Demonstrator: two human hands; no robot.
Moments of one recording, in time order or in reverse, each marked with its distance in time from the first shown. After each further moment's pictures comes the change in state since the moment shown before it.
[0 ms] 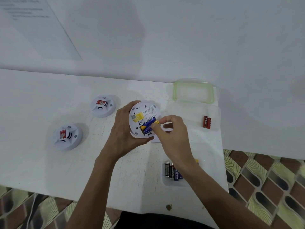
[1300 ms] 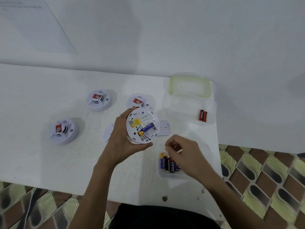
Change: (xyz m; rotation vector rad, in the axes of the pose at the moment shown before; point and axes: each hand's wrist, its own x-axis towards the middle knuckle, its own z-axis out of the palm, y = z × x) left_hand -0.037 0.013 0.009 0.058 0.061 -0.017; right_hand -0.030 0.043 -0.060 -0.460 -0.337 -0.077
